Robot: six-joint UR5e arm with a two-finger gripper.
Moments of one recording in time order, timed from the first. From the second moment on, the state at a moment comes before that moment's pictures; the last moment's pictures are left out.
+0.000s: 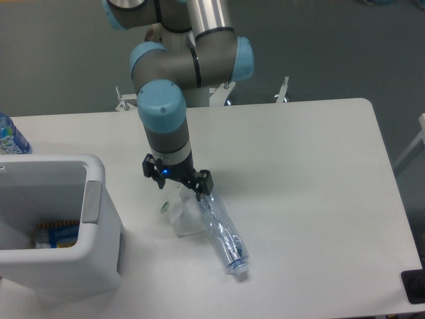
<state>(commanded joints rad) 2.24 -1.90 -1.78 -0.99 1.60 0.60</state>
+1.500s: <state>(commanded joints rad) 2.23 -1.96 -1.77 -0.94 1.59 0.56</state>
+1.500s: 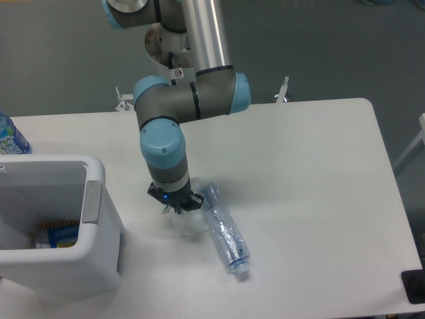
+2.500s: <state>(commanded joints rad) 2.29 -1.77 -1.74 -0.95 1.36 0.56</state>
